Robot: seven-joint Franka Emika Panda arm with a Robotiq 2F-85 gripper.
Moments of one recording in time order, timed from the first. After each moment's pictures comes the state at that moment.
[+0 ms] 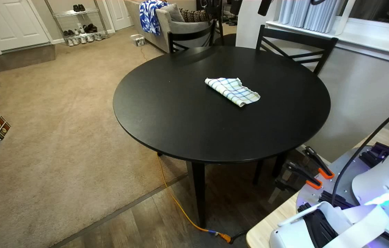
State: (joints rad) arm 0.14 -0.60 0.12 -2.44 0.22 2.04 0.14
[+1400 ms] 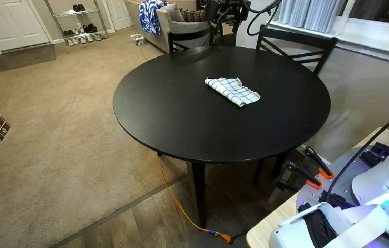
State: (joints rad) arm 0.04 0.08 -0.01 -2.04 0.16 2.33 -0.03
